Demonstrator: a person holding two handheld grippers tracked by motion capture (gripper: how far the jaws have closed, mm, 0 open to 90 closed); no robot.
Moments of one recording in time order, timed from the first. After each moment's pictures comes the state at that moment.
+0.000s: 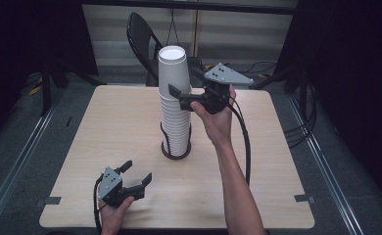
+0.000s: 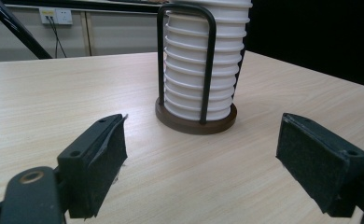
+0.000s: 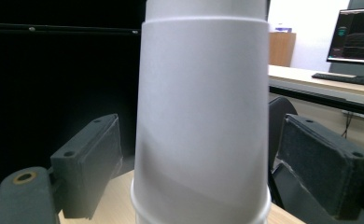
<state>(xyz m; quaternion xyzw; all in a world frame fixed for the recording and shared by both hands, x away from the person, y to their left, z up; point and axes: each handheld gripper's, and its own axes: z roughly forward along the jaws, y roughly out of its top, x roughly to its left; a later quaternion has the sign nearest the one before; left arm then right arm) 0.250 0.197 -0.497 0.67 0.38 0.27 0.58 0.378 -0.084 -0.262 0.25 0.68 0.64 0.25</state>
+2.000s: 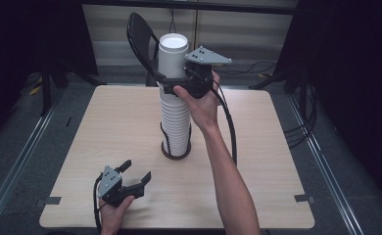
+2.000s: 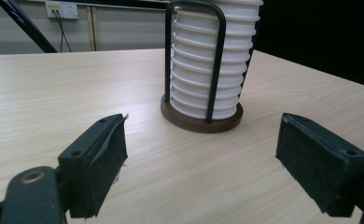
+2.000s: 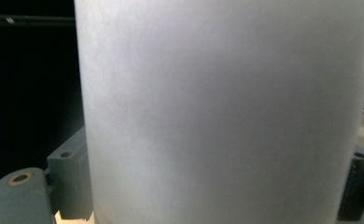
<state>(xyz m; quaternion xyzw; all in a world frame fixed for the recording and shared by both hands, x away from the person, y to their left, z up) 0.253 0.199 -0.496 0.66 0.40 0.27 0.57 0.409 -0.048 -0.243 0.27 0.69 0.62 0.26</state>
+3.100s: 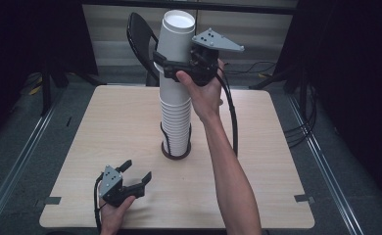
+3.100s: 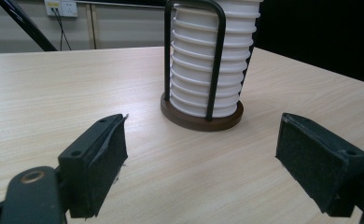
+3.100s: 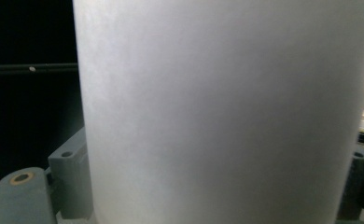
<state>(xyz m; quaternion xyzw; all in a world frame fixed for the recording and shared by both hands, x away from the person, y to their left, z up) 0.253 0.197 -0.496 0.67 0.40 0.27 0.57 0.401 -0.052 -0.205 0.26 0.64 0.67 0.26</state>
